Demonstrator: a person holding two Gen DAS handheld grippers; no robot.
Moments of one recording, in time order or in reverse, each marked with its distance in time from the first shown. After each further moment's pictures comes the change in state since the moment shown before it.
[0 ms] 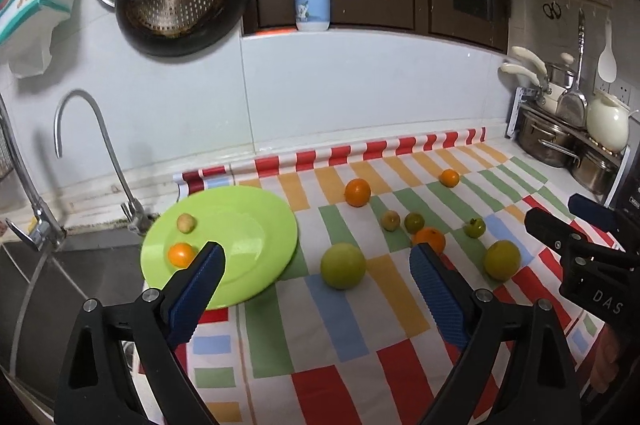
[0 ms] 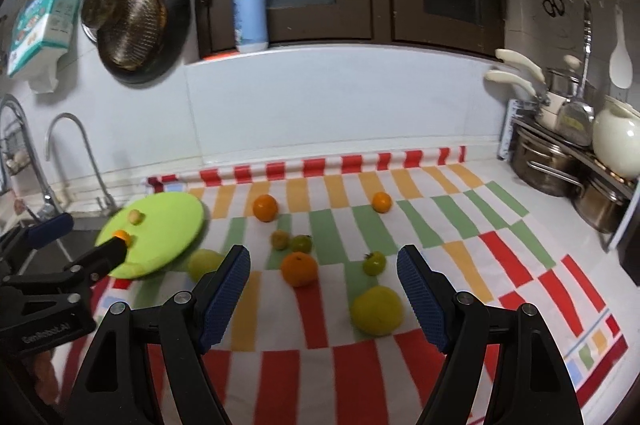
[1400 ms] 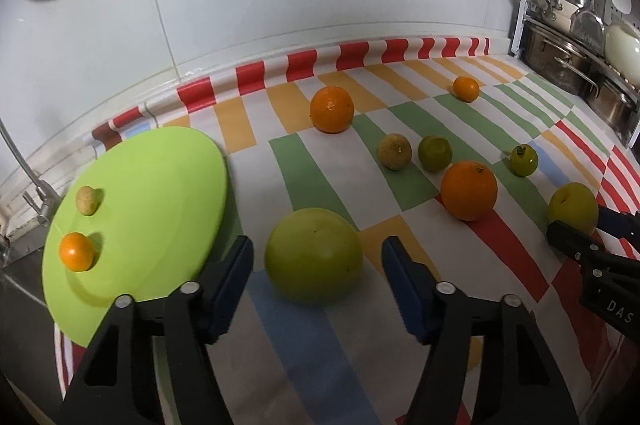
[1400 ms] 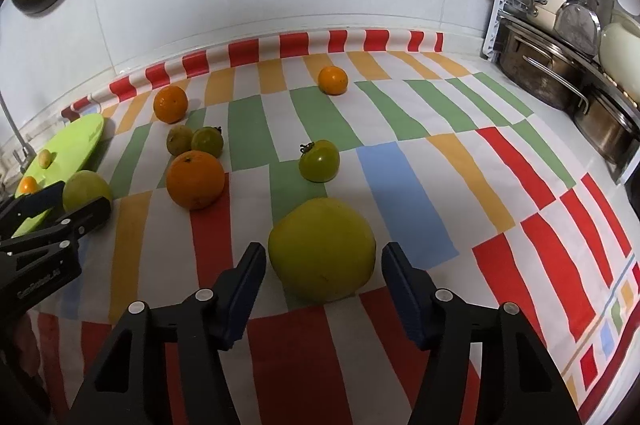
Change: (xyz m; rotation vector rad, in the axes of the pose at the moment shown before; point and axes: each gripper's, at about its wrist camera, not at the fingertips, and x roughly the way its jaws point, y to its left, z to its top) left arm 0.145 -0.026 -0.024 0.113 0.239 -0.086; right arm 0.108 -0.035 -0.054 0.058 0.320 -0.122
